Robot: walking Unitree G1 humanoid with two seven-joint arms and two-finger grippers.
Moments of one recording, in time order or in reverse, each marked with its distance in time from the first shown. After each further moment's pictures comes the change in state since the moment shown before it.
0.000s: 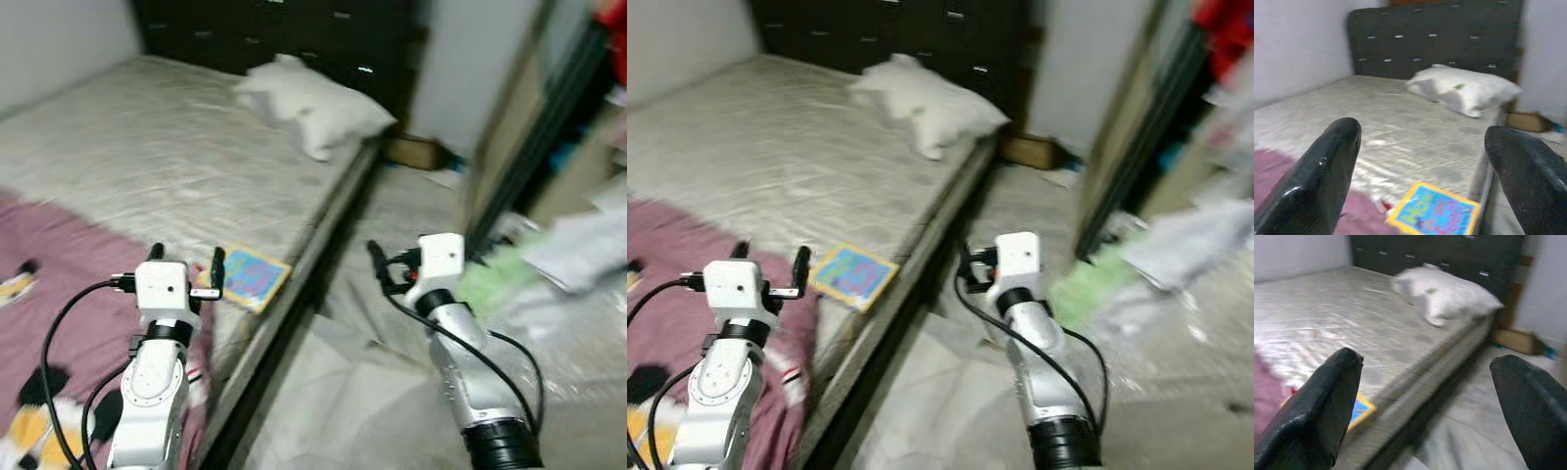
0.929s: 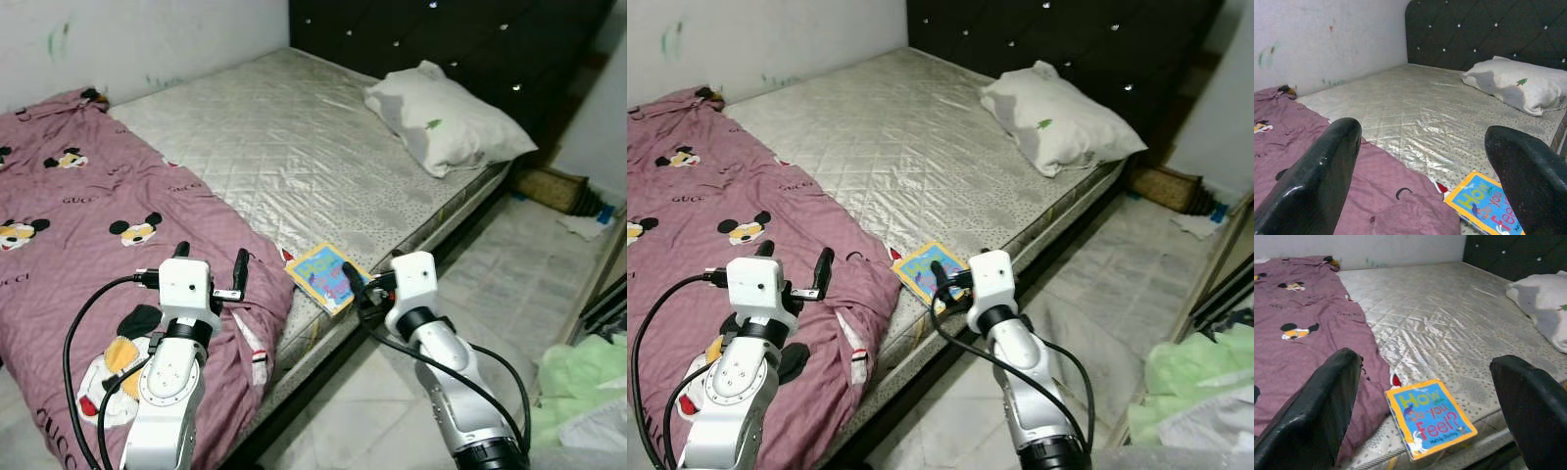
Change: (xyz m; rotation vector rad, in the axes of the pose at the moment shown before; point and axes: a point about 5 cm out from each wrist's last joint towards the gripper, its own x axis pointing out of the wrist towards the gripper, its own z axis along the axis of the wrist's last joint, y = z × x) left arm -0.002 -0.027 0.009 -0.031 0.009 -0.113; right arm -0.012 0.024 -0.015 -0.058 0.026 0.116
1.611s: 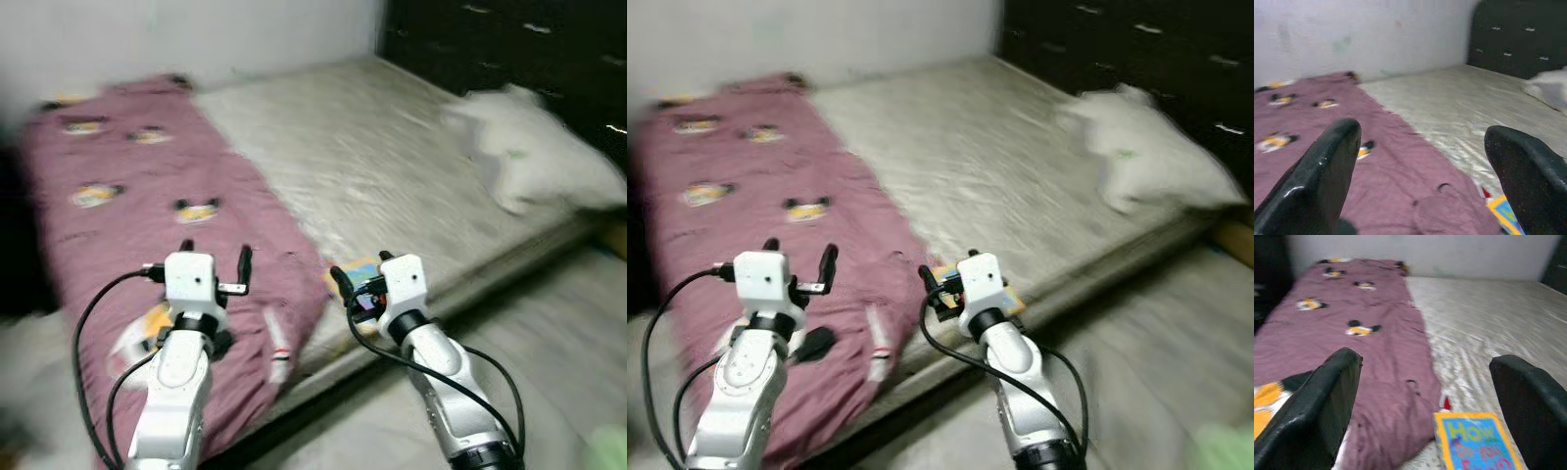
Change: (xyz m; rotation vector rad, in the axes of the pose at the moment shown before) left arm 0.007 -0.009 -0.003 -0.048 0.017 0.021; right arm -0.002 0.003 -0.002 -0.026 0.002 0.030
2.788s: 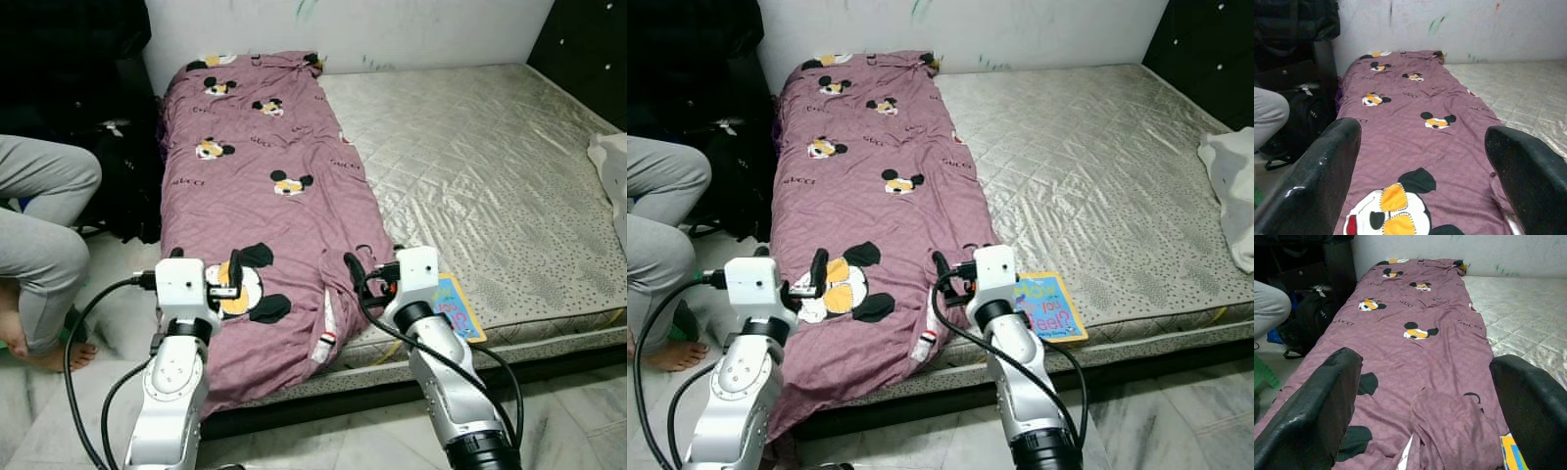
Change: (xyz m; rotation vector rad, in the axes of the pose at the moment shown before) left arm -0.004 0.012 -0.004 0.000 0.027 0.050; right arm 0.009 -0.007 0.004 0.097 -0.028 -0.105
